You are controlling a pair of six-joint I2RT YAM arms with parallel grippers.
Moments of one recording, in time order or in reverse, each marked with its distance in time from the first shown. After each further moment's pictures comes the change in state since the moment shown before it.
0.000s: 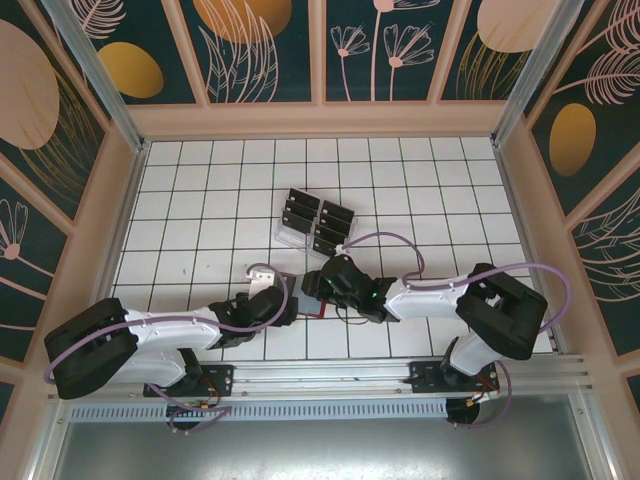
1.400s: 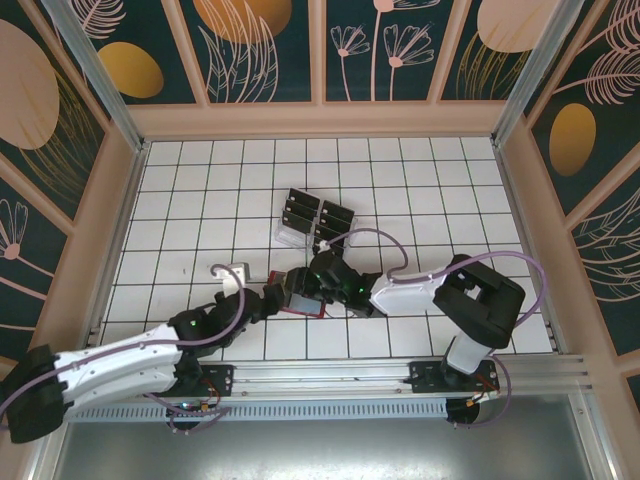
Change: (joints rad) left arm 0.001 -0.485 -0.048 -0.212 -0.122 -0.164; right arm 0.006 0.122 0.107 0.098 -0.098 -0.010
